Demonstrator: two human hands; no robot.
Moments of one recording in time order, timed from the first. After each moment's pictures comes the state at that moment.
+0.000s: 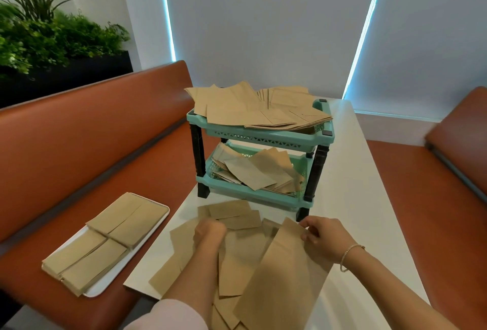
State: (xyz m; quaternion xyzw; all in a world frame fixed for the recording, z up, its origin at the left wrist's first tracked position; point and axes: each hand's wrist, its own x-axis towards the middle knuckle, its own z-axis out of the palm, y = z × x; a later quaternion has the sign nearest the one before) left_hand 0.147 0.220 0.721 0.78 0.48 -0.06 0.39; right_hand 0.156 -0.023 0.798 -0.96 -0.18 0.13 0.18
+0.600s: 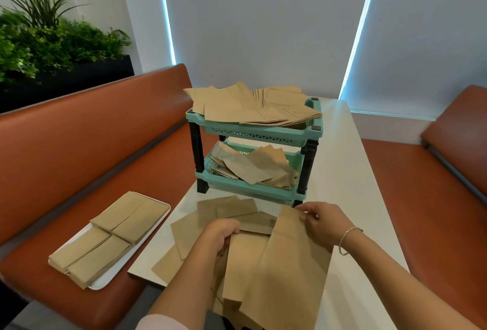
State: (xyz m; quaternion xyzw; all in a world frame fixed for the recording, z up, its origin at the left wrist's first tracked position) left_hand 0.120 0.191 0.745 0.73 0.37 -0.19 0.54; right_hand 0.141 -0.033 0.822 -0.96 -0.19 0.10 0.19
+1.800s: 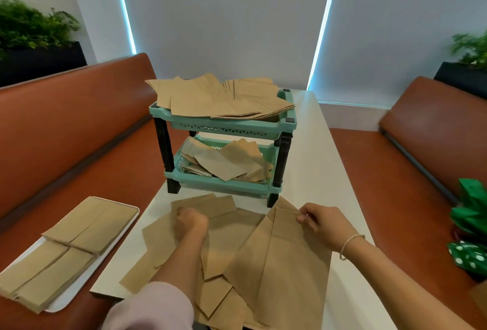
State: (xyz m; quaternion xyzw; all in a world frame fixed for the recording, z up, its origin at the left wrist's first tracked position) left_hand 0.168 0.208 0.700 0.82 0.46 0.00 0.35; right_hand 0.136 -0.074 0.808 -0.97 -0.14 0.07 0.17
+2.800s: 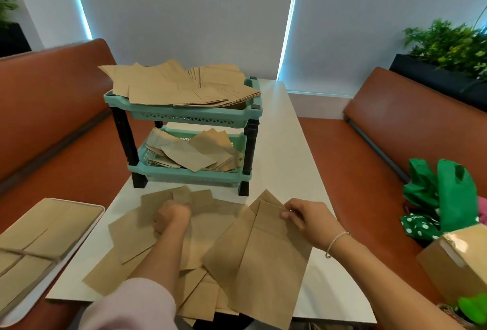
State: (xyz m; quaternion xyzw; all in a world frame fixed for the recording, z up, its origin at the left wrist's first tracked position) left_hand 0.169 0.176 0.699 0.84 0.44 -0.02 0.33; right_hand 0.100 -0.101 0.815 -0.98 -0.14 0.02 0.17
